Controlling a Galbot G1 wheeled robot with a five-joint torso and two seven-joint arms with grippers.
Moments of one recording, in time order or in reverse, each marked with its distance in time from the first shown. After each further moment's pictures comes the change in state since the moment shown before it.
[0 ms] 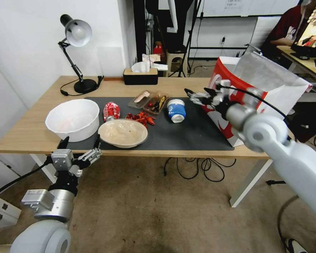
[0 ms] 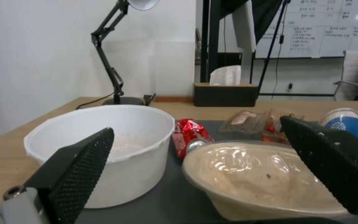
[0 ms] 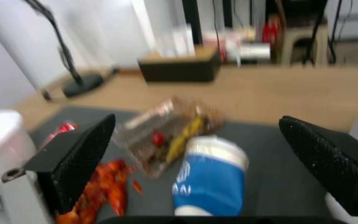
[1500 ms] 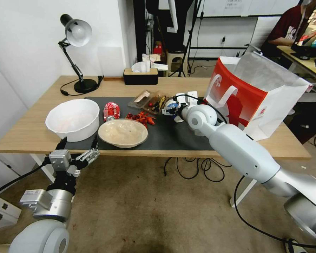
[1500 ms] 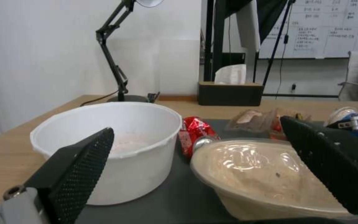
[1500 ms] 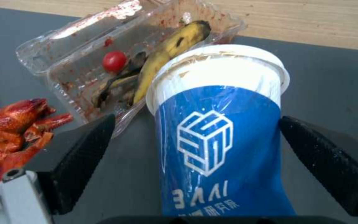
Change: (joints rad) left arm -0.005 0.008 -0.015 0.029 -0.020 -0.020 0.000; right arm 0.165 0.311 -0.238 -0.388 -0.140 -0.124 0.135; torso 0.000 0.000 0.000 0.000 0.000
